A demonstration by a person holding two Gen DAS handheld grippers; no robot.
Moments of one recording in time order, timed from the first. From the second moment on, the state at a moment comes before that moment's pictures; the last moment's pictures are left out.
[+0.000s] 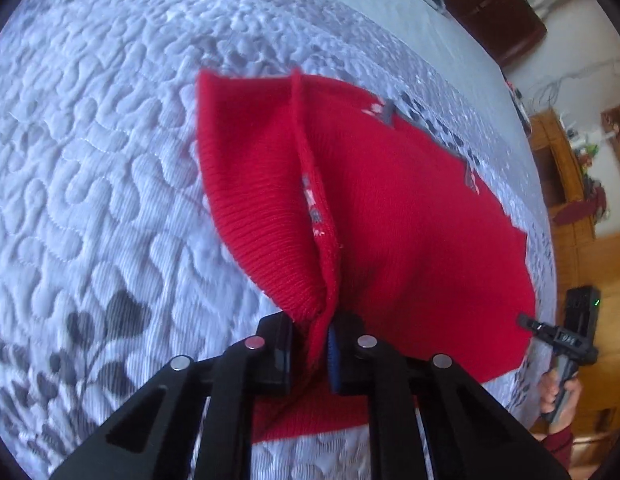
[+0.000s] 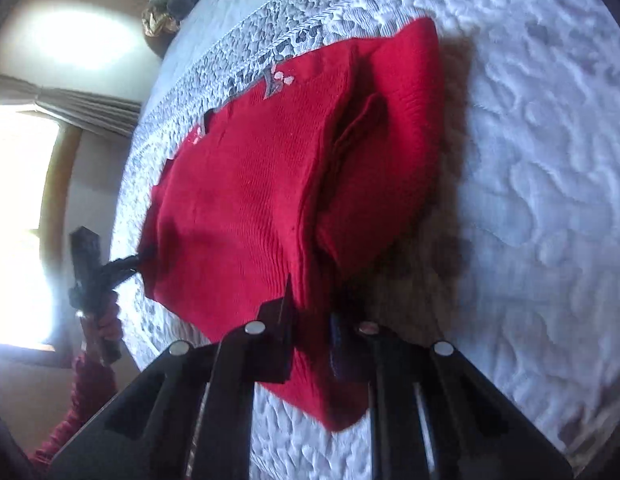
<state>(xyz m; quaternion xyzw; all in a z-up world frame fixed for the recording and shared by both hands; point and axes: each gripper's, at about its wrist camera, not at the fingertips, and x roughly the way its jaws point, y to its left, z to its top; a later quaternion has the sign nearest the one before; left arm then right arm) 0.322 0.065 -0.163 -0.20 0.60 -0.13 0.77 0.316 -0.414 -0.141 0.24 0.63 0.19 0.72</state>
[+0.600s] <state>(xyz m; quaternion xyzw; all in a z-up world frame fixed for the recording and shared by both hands) 0.165 0.040 -0.137 -0.12 0.62 -0.13 0.76 0.122 -0.436 -0.101 0.18 0.65 0.16 0.72</state>
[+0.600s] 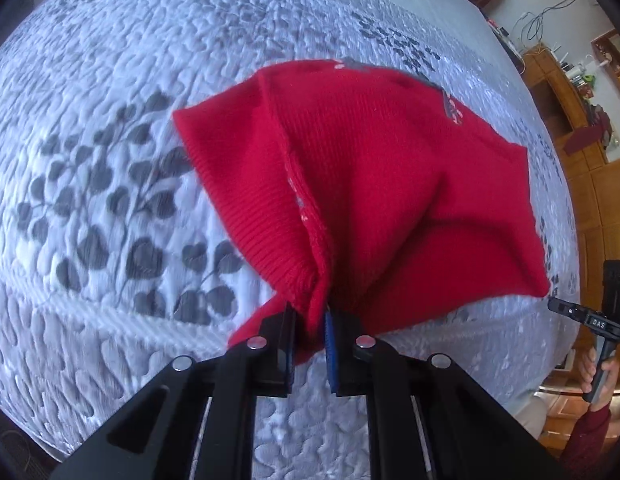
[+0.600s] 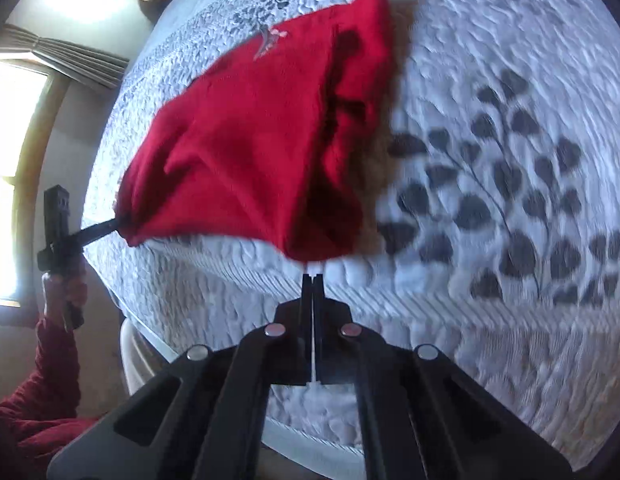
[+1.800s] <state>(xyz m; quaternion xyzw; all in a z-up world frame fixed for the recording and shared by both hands) 0.160 0.054 -0.145 -0.23 0.65 -0.13 0.71 0.180 -0.422 -0.117 0.29 0.61 0.25 0.70</state>
